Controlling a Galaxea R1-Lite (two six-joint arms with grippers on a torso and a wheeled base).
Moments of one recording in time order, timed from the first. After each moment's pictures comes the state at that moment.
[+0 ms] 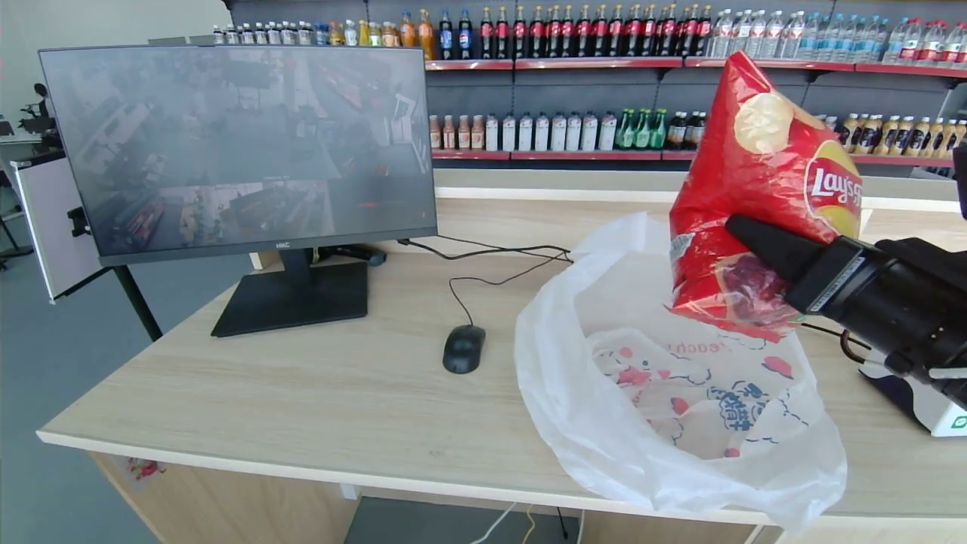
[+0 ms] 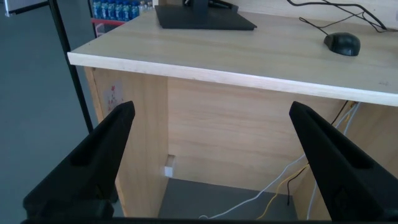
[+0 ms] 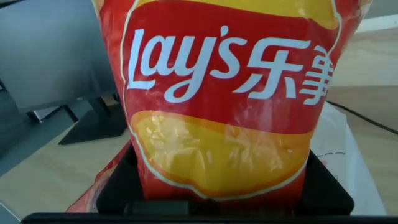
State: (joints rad) left arm 0.00 0.00 0.00 0.00 0.00 0.00; right arm 0.44 1.36 -0.57 -0.90 -0.10 0.27
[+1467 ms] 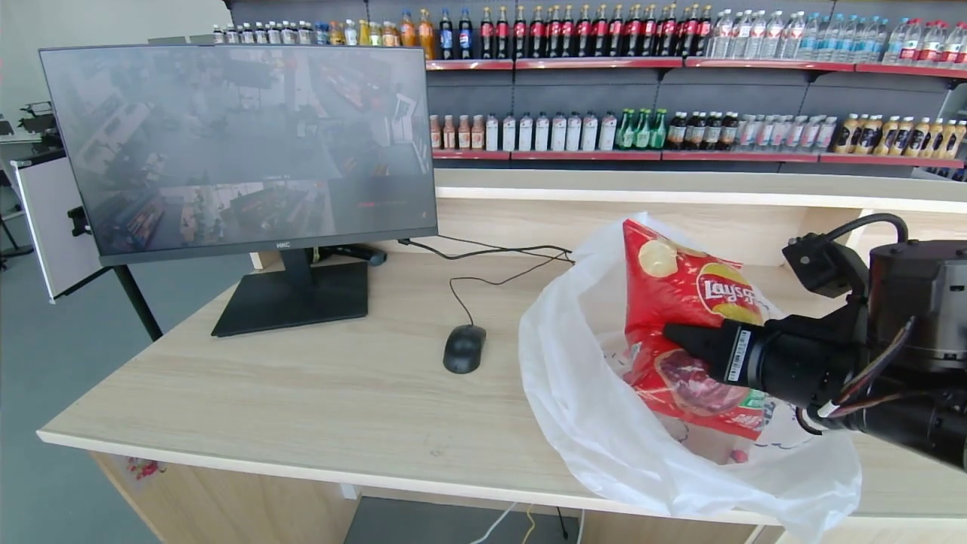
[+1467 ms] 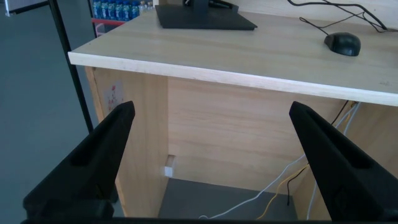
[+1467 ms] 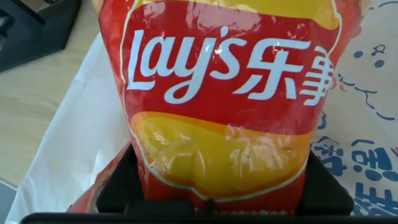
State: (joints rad) left arm 0.00 0.00 0.00 0.00 0.00 0.00; right arm 0.46 1.47 -0.66 -0.45 -0.13 0.39
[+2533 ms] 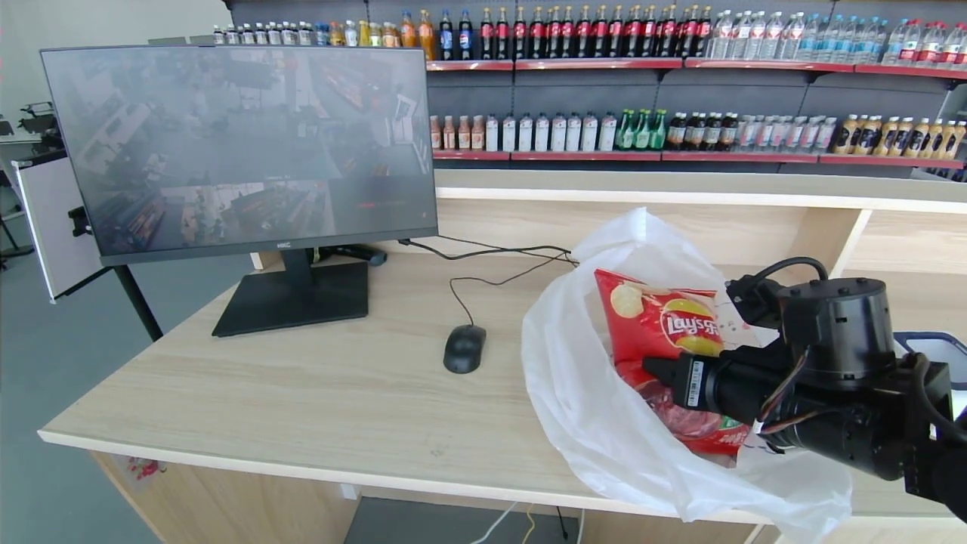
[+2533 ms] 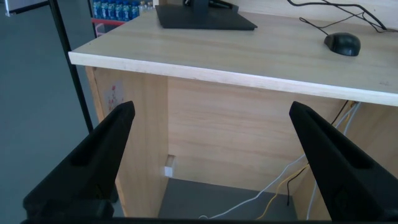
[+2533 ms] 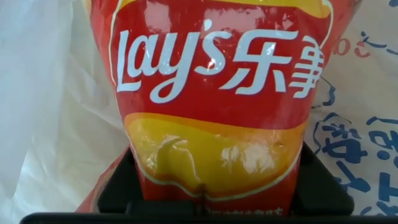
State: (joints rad) left arm 0.00 0.00 0.00 0.00 0.00 0.00; right arm 0.46 1.63 -0.63 -0.47 -0.17 0.39
